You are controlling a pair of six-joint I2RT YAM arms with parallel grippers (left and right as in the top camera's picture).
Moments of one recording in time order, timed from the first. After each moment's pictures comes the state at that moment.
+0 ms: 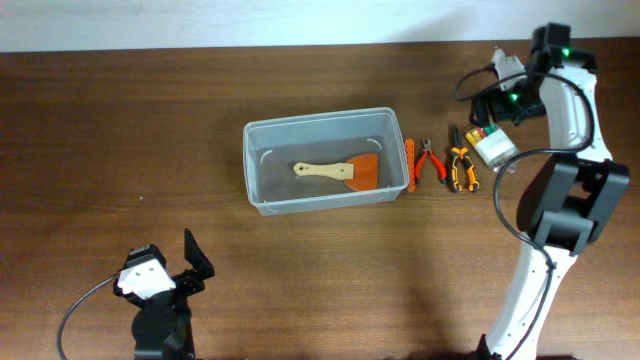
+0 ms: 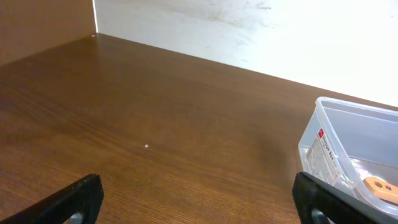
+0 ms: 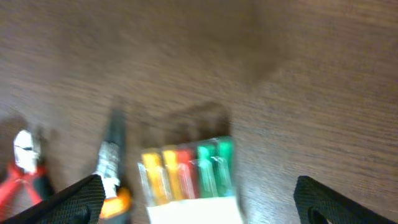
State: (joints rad) left arm -0.05 0.02 0.10 -0.29 -0.33 -0.22; right arm -0.27 2.41 2.19 -1.11 -0.17 -0.46
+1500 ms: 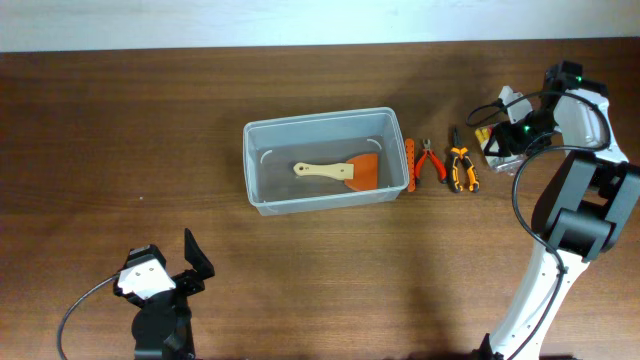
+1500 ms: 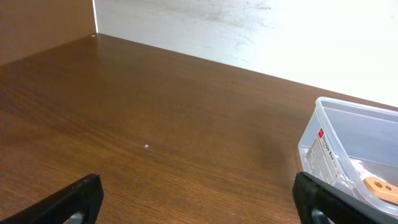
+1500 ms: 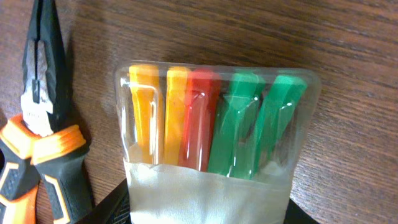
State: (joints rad) left arm -0.05 0.02 0.10 -0.29 -0.33 -0.22; right arm -0.35 2.40 1.98 -1.09 -0.24 -0.57
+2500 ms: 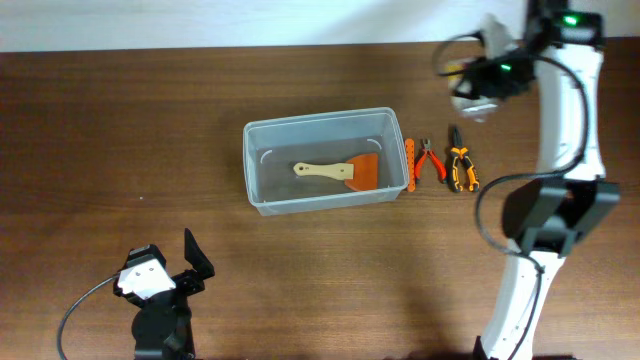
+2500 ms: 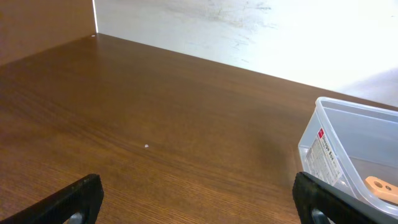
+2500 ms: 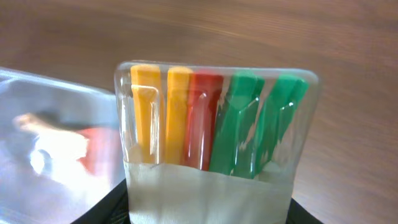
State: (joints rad) left arm -0.05 0.02 0.10 -0.29 -0.33 -0.22; right arm -0.10 2.34 2.53 -1.47 -0.34 -0.30
